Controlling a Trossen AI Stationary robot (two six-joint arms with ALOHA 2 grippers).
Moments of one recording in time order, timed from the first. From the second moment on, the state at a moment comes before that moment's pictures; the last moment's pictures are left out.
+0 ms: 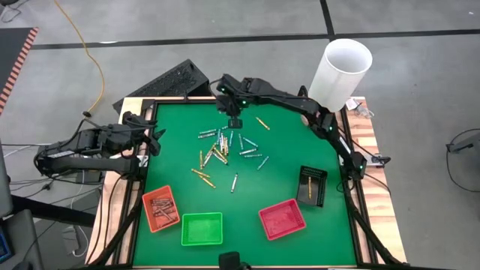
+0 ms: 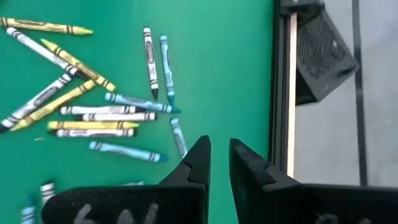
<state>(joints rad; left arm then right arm) 0.10 0.40 0.74 -0.87 -0.65 -0.27 -0.41 2.26 2.33 -1.00 -0.01 -0.54</state>
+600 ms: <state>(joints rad) 0.10 0.40 0.74 -0.88 -0.63 -0.27 -0.29 2.36 2.33 -1.00 -0.01 -0.10</state>
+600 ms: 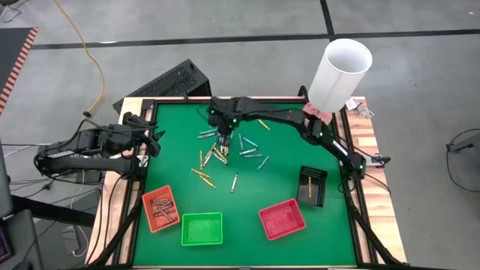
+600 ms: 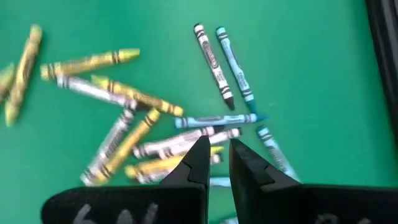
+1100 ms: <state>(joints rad) 0.10 0.40 0.74 -0.88 -0.60 -0.28 -0.17 2.46 2.33 -1.01 0.07 0.11</state>
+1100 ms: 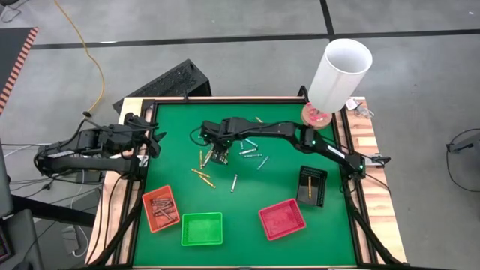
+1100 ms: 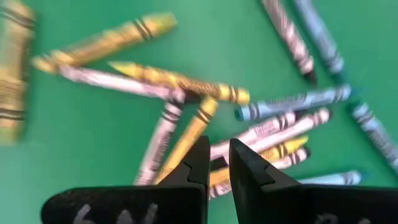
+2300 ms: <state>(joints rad) 0.10 0.40 0.74 -0.88 -0.60 -0.28 -0.12 2.47 2.33 -1.01 0.08 0.22</state>
